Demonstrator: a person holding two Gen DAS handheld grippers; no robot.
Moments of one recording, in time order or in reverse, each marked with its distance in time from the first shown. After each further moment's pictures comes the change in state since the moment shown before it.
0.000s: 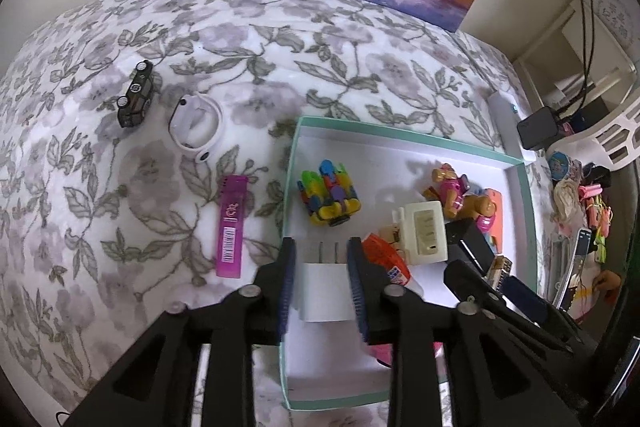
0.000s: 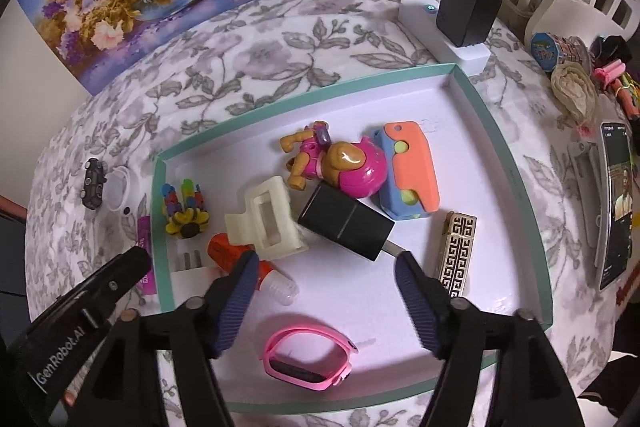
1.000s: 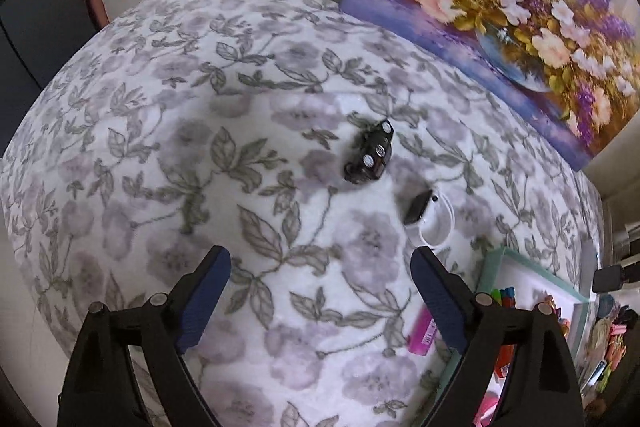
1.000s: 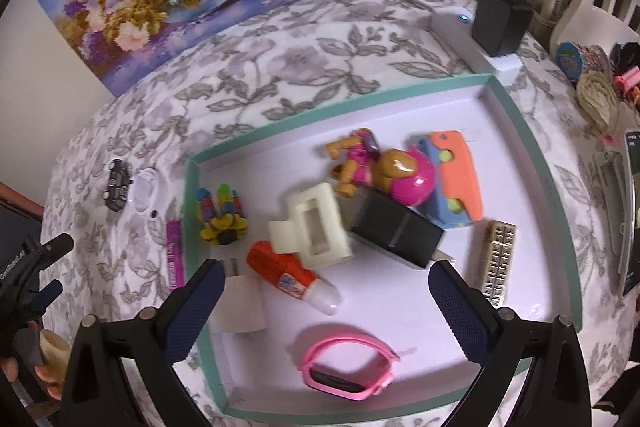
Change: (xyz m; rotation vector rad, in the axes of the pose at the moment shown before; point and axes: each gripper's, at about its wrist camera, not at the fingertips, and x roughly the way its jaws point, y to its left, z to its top) left arm -0.041 0.163 0.019 -0.379 -0.158 0.219; right arm -0.001 0.022 -0.001 -0.026 -0.043 0.086
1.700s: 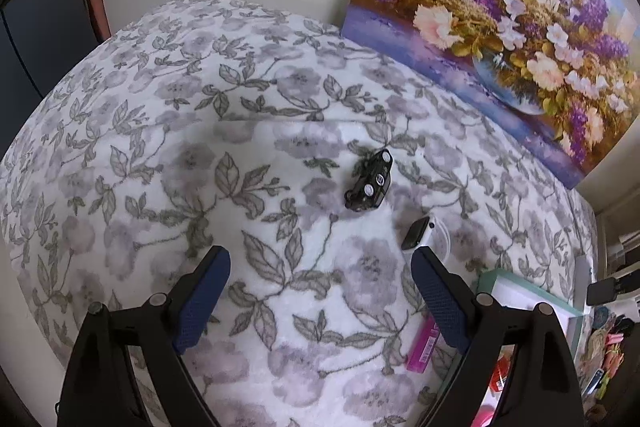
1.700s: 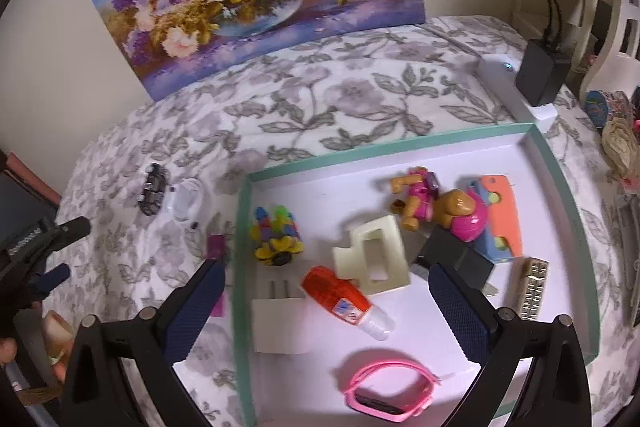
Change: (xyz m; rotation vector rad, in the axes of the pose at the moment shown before) left arm -0.008 0.008 0.006 -0.013 -0.080 -0.026; right arm -0.008 0.033 -0.002 -0.100 -0.118 0.075
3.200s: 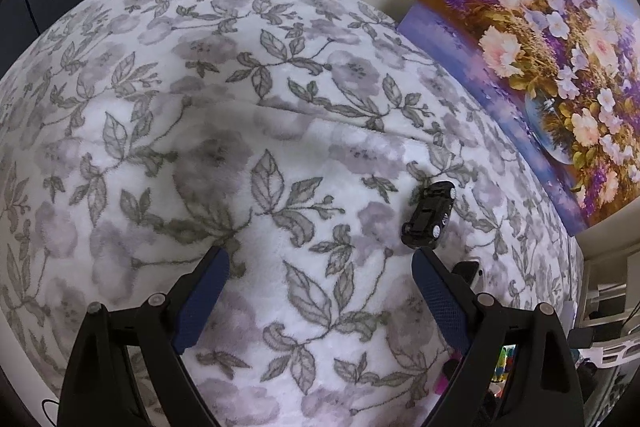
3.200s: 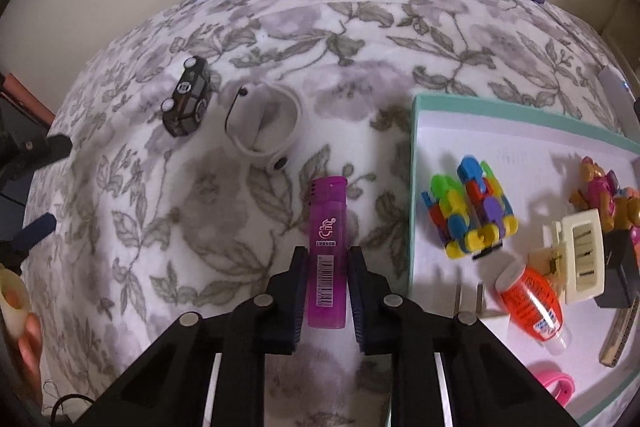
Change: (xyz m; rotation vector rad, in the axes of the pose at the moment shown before) left arm 0.053 0.069 0.029 -0.173 0.096 -0.078; right arm 0.103 0.114 -0.023 -0.179 0.195 -0.028
